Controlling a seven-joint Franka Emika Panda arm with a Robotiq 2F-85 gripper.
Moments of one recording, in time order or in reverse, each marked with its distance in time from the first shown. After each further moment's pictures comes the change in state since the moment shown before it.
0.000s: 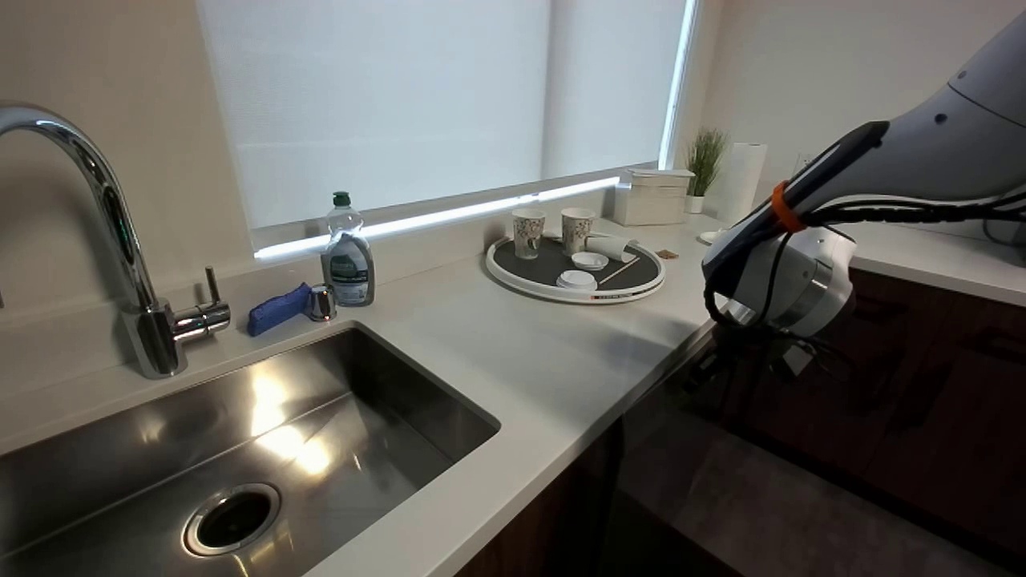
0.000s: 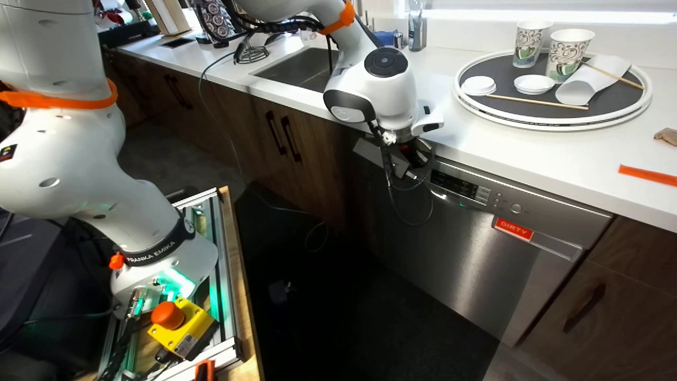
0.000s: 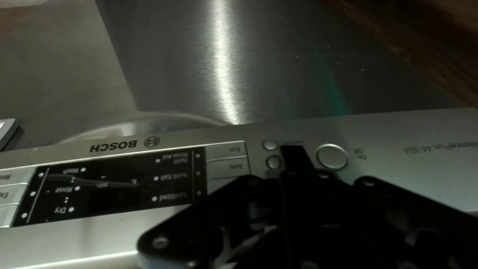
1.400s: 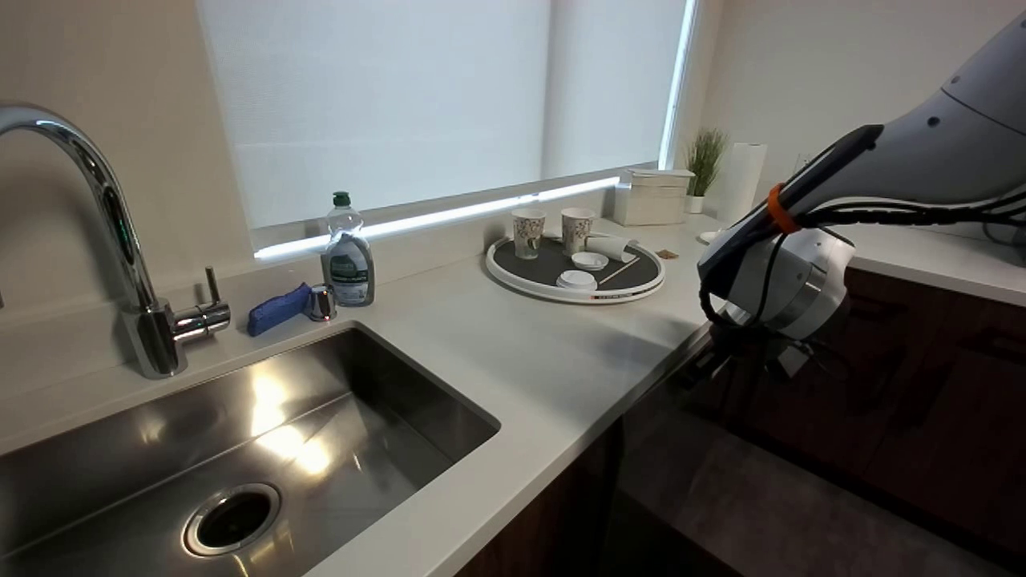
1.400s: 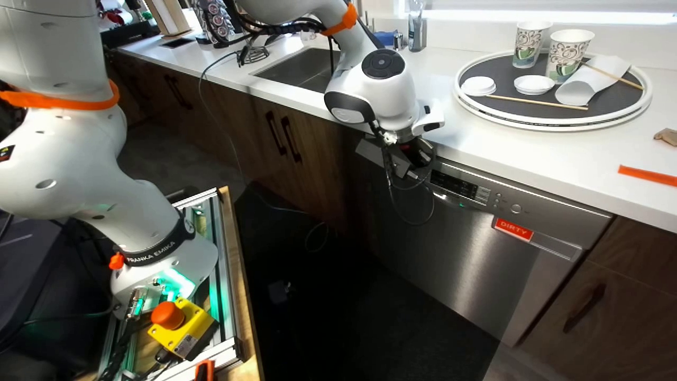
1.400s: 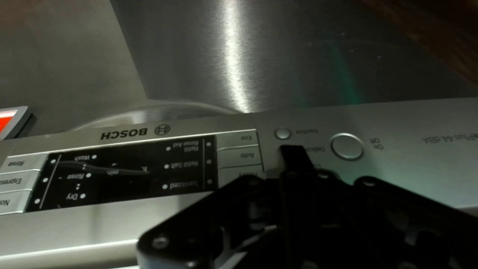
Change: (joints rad) arm -0.029 0.019 0.043 0.012 0.027 0.065 -0.021
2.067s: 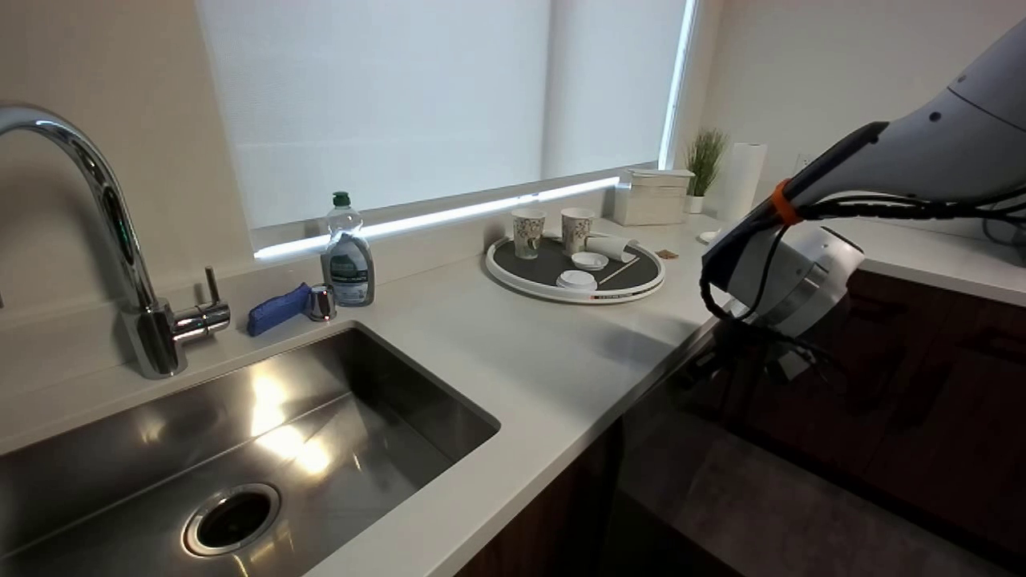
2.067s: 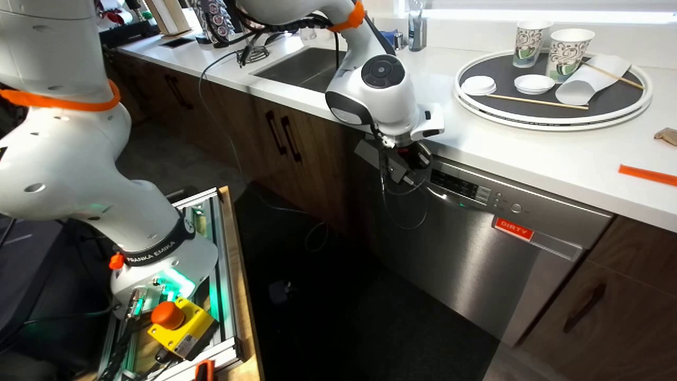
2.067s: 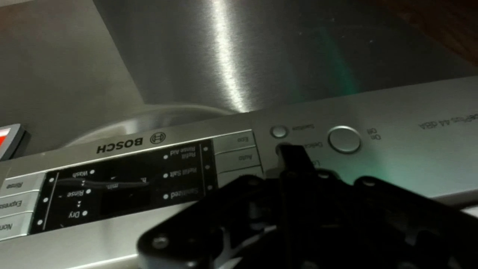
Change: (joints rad) arm -0.090 0.008 0.086 0.008 0.127 0.000 -0.068
